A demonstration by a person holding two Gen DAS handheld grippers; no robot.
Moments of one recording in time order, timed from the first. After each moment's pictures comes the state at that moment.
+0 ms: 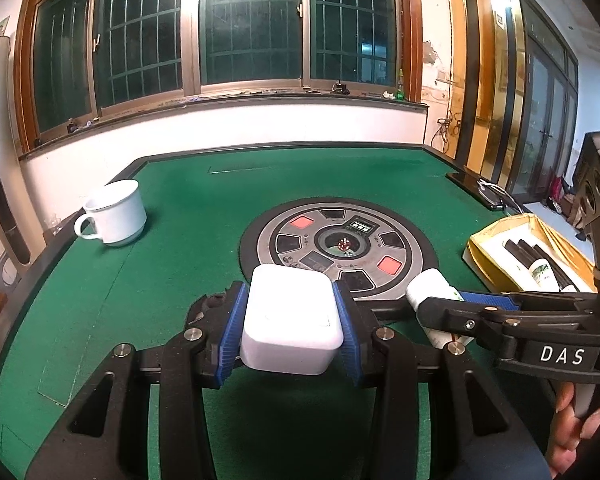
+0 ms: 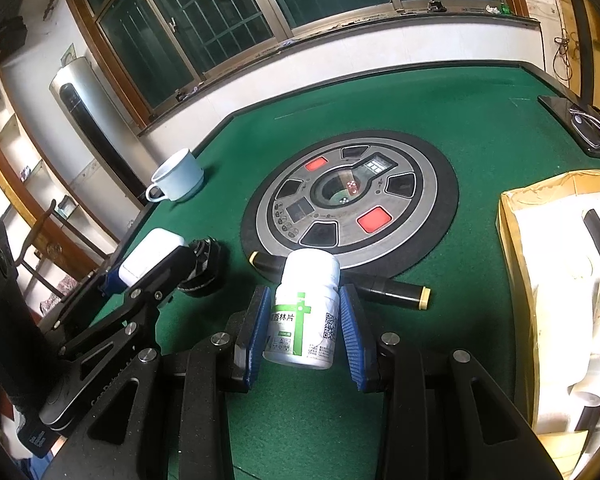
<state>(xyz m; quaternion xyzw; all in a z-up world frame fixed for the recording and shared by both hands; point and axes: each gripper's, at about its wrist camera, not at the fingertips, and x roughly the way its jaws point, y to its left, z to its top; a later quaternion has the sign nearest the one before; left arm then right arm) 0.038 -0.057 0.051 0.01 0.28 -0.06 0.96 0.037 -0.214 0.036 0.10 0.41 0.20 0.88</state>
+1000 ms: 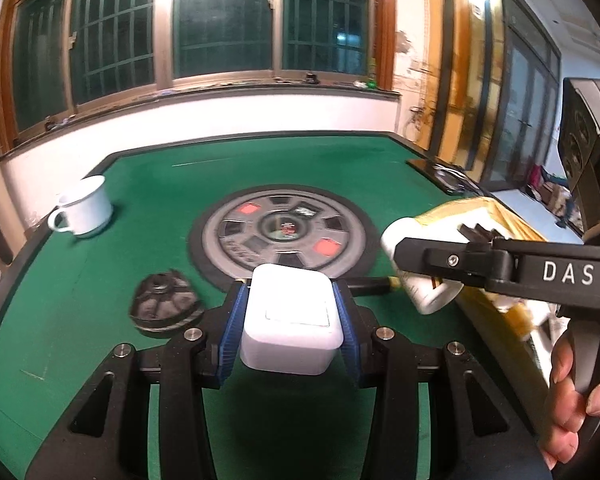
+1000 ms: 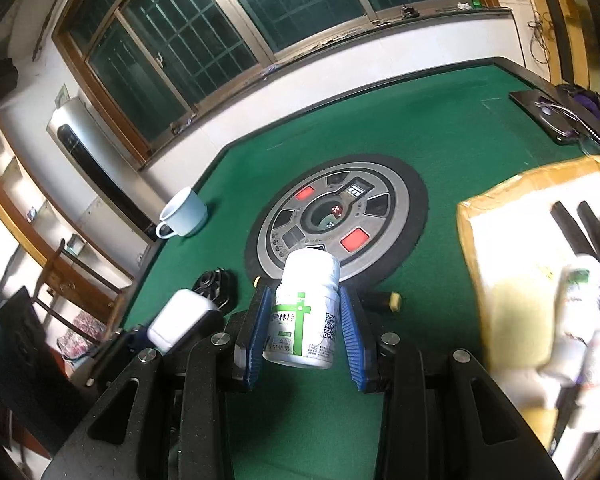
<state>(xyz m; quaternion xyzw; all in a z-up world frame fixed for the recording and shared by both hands) 0.011 -0.102 0.061 0.01 0.30 -0.11 0.95 0.016 -0.250 0.062 0.16 0.39 0.18 0.89</state>
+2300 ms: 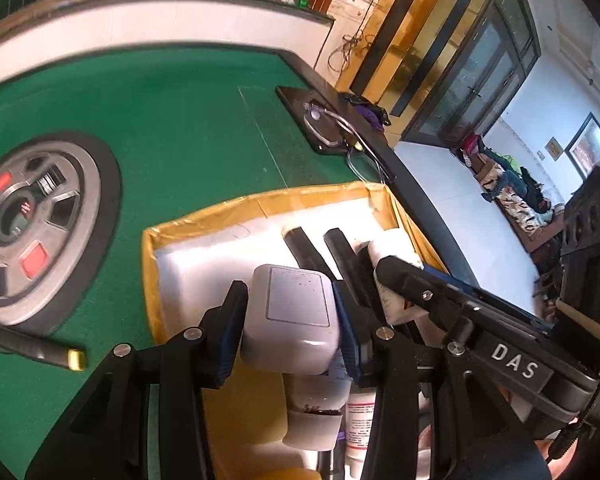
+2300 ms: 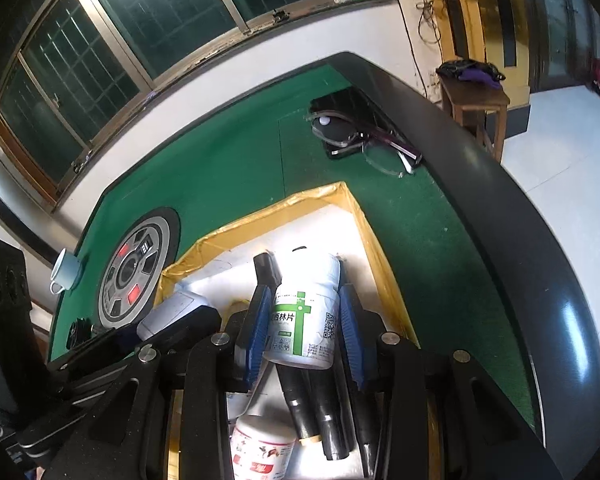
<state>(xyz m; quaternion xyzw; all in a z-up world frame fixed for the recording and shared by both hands) 0.115 -0.293 0.043 -0.07 0.46 -0.25 0.85 0.044 -0.454 0.056 0.18 0.42 0.02 0.89</state>
